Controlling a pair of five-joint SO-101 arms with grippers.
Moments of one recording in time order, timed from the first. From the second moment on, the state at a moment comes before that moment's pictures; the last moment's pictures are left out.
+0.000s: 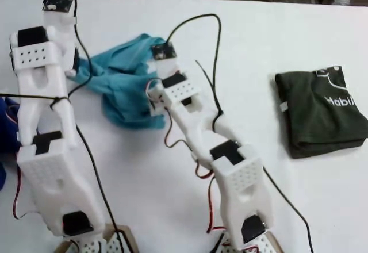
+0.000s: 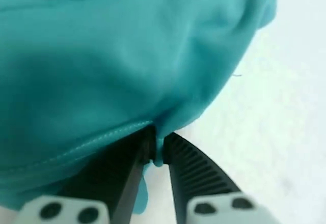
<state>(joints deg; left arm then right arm) -21.4 29.5 -34.2 84.4 -12.9 -33.2 34.6 -8.6 58.5 -13.1</state>
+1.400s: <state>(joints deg) -3.3 29.4 -36.5 95.7 -15.5 -6.9 5.6 -11.6 64.9 4.8</state>
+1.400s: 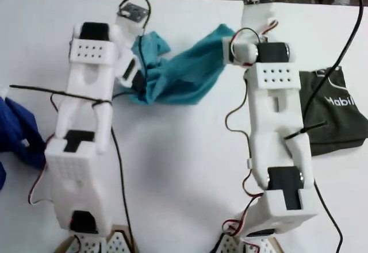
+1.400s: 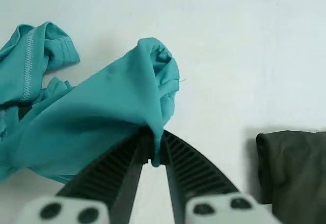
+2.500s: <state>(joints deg) 9.8 47.6 -48.8 88.0 -8.3 0.8 5.6 -19.7 67.9 4.9</state>
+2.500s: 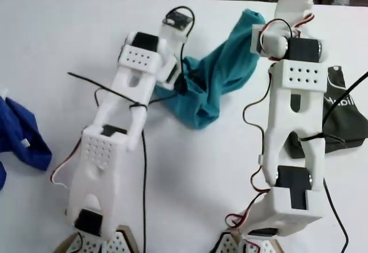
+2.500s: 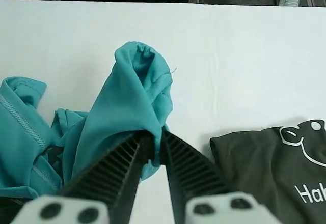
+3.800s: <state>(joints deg) -9.0 57.8 -79.7 100.7 -10.8 0.2 5.6 -19.3 66.5 4.9</state>
